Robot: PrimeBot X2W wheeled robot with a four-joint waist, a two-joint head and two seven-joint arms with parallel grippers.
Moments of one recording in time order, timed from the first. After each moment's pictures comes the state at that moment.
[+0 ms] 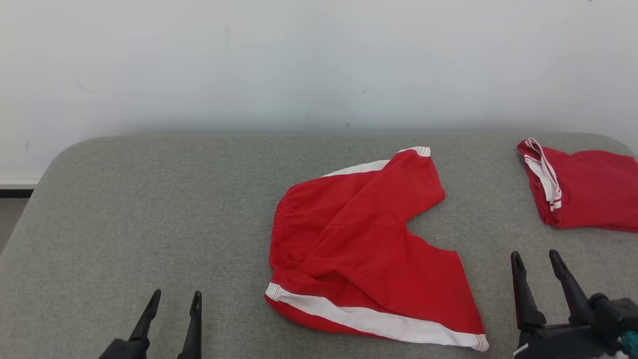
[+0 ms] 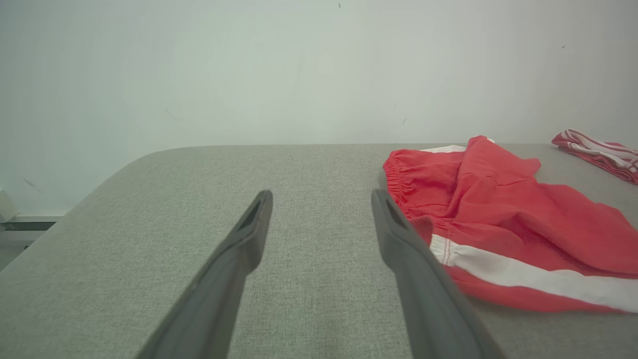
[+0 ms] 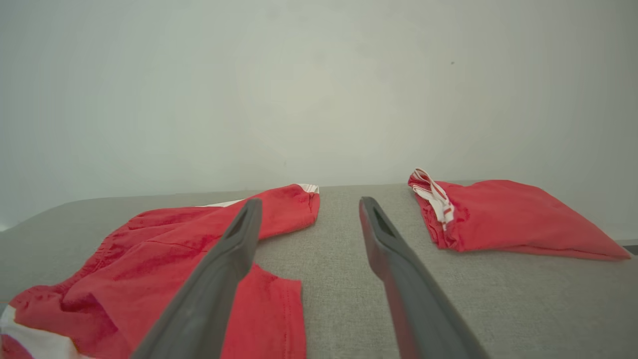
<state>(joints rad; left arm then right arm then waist) -0.02 0.14 -0.09 0.25 -0.19 -0.12 -0.26 -0.07 -0.22 0.02 0.23 0.31 0.13 -0.22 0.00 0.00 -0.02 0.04</state>
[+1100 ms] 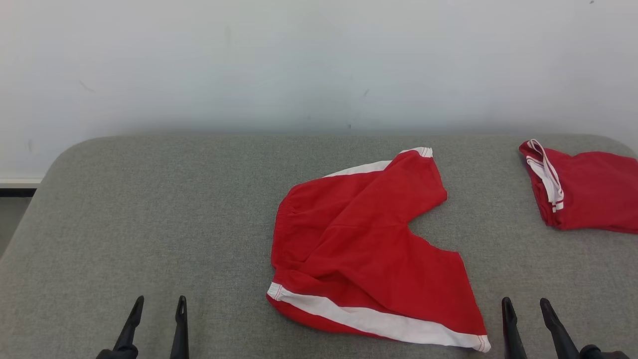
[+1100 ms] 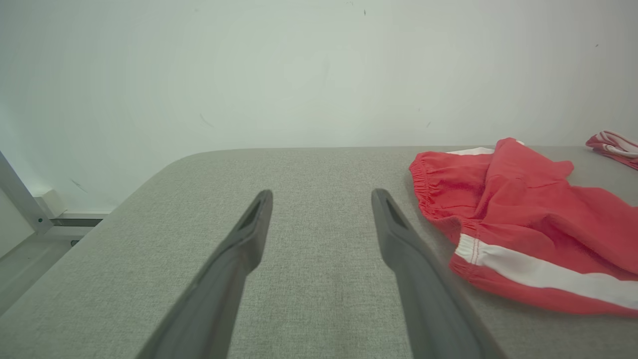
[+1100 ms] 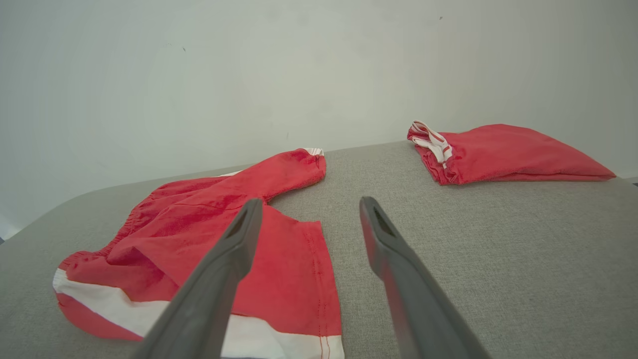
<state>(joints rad) 0.02 0.15 -0.07 0.20 -0.17 -0.05 -0.26 0.18 -0.05 -0.04 0.02 0.24 0.13 -0.18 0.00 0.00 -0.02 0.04</state>
